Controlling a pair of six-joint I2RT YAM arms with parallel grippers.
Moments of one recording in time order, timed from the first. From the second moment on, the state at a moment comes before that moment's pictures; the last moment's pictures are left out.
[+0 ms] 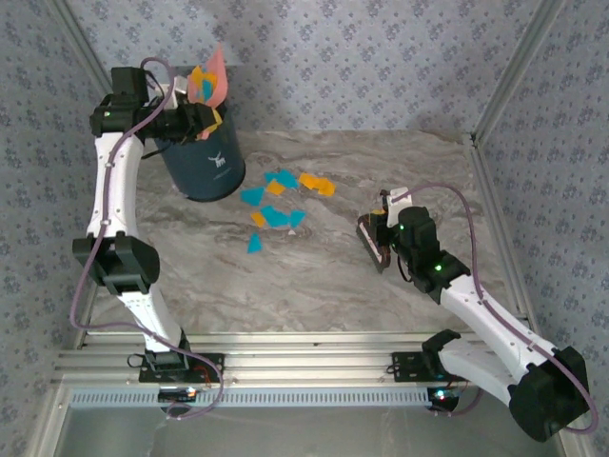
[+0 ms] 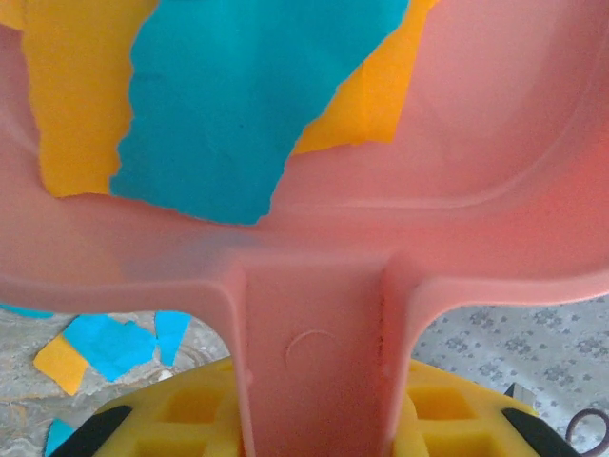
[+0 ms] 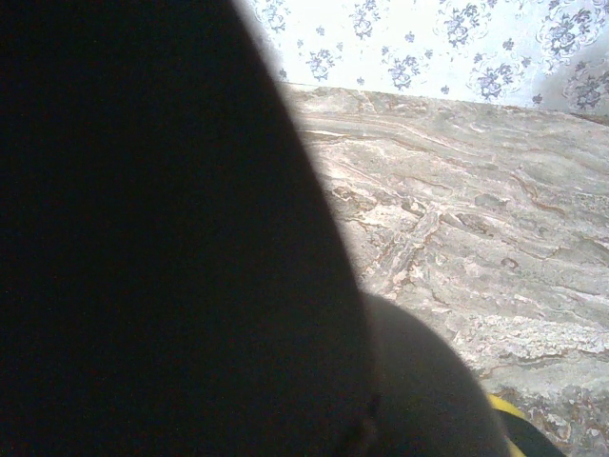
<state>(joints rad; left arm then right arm) 0.04 1.86 2.16 -1.05 0.86 -0.46 0.48 0.95 0.65 -0.11 0.18 0.12</state>
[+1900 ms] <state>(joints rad) 0.09 1.78 1.59 -0.02 0.98 -1.37 0.48 0.95 0.65 -0.11 0.17 0.14</state>
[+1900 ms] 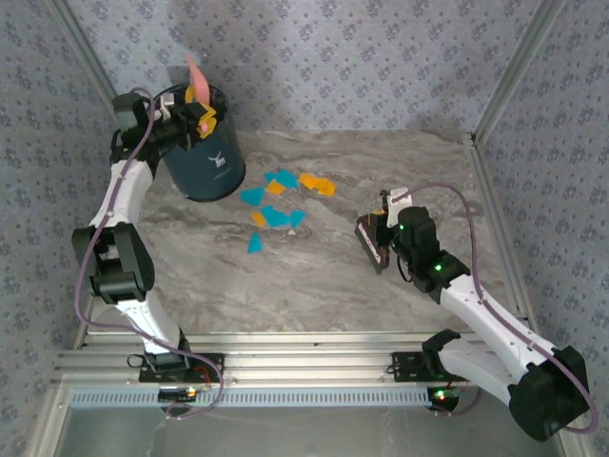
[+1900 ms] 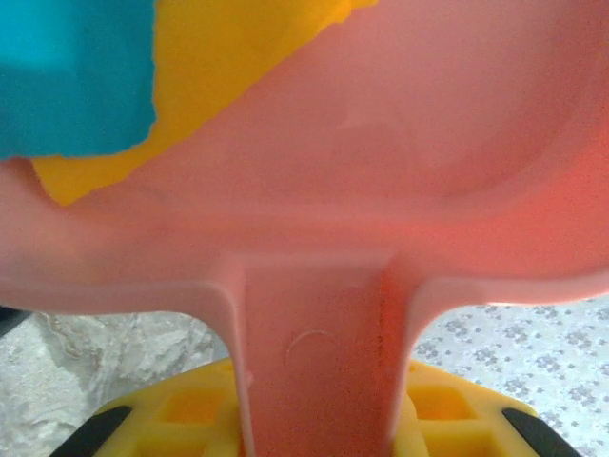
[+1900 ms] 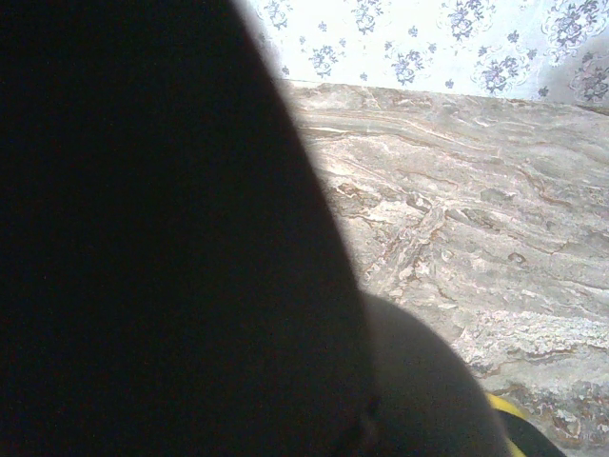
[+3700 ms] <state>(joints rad) 0.08 1.70 1.56 0.08 0.93 -1.52 0.48 0.95 0.65 -0.11 0.17 0.14</state>
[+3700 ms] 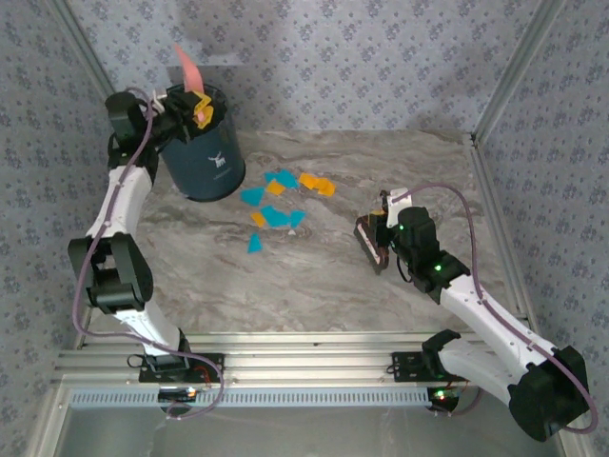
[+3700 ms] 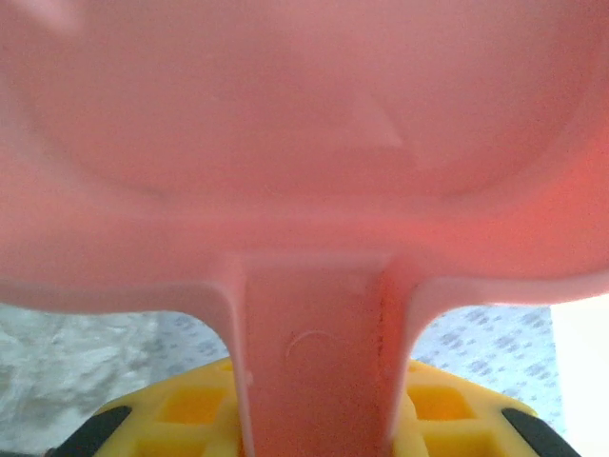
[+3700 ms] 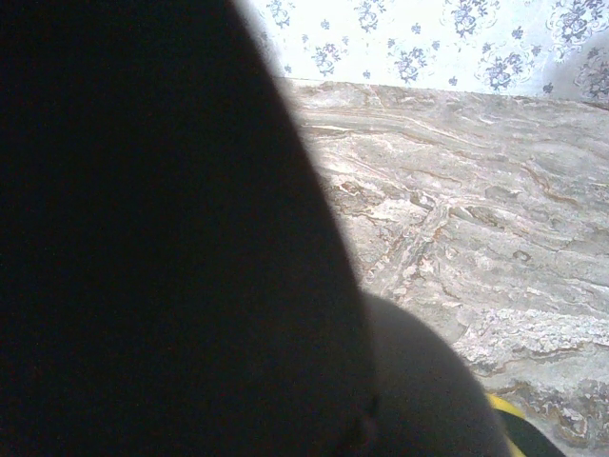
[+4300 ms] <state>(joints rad) -0.01 1.67 1.78 -0.85 0.84 -0.63 0.48 0.95 0.64 -0.10 0.14 0.18</state>
